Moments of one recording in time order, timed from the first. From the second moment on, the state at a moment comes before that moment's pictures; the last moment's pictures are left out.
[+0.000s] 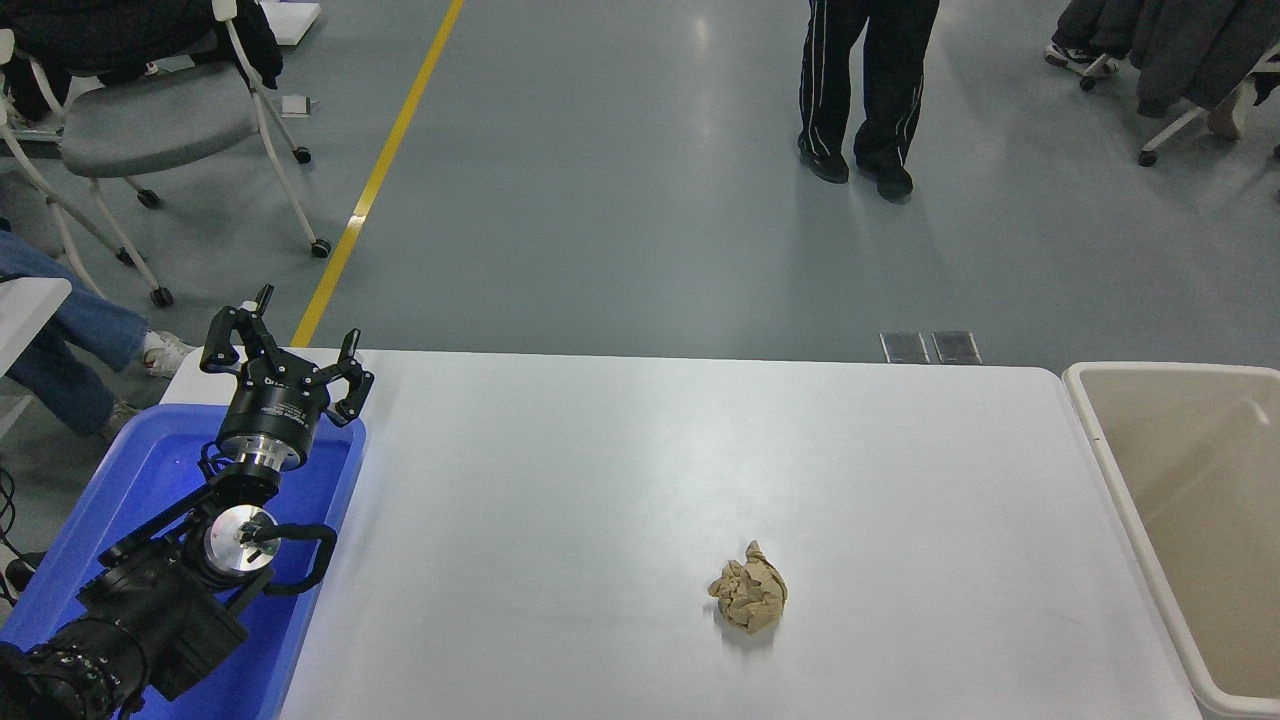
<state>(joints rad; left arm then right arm) -0.59 0.29 -0.81 -0.47 -0.06 -0.50 -0.60 0.66 -0.47 -0.38 -0.08 -0.22 -0.13 0.22</state>
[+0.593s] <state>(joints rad) -0.59 0.29 -0.81 -0.47 -0.06 -0.50 -0.60 0.74 -0.72 0.10 0.32 -0.20 -0.05 0.23</state>
